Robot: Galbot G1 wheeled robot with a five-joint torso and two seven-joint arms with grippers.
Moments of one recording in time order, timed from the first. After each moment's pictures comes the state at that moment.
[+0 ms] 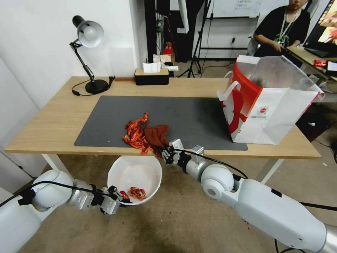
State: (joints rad) left arm -1.90 0.58 2.86 -1.91 0.18 -0.25 1.03; right arm -0.60 0.89 -0.53 1.87 0.91 -0.25 0.23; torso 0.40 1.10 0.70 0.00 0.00
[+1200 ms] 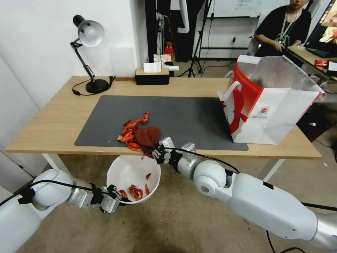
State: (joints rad) left arm -1.91 0.58 2.86 -1.89 0.18 -0.25 1.03; right arm -0.52 0.91 -0.60 1.90 0.97 -0.26 0.25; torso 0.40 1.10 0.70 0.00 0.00
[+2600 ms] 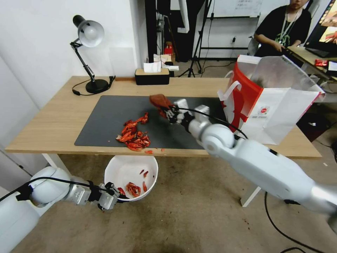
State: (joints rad) left arm -1.93 0.57 2.86 -1.87 0.15 -0.26 1.04; right arm -0.18 1.05 -0.62 1.52 1.00 -0.18 0.22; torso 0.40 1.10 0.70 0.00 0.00
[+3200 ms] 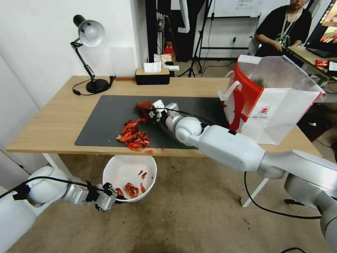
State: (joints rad) left arm -1.92 0.54 2.86 -1.87 0.14 -0.26 1.03; right arm -0.05 1.22 -0.88 1.26 1.04 -0.14 0.19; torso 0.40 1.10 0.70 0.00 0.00
